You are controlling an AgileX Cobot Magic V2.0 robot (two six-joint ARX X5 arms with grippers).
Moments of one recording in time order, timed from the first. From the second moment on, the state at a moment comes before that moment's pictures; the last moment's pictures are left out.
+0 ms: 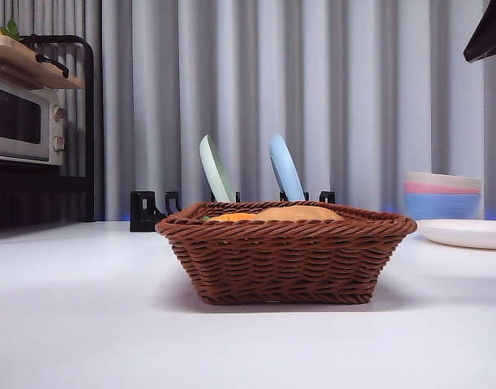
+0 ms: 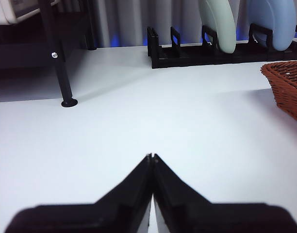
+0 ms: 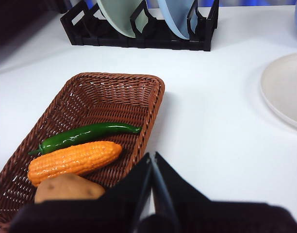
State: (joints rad) left arm -0.01 0.00 0.02 -0.18 0.05 0.02; right arm 0.40 0.72 0.69 -0.40 0.01 0.13
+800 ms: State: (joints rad) left arm -0.01 0.01 0.02 -0.18 0.05 0.02; right arm 0.04 0.09 0.14 -0.15 -0.15 0.01
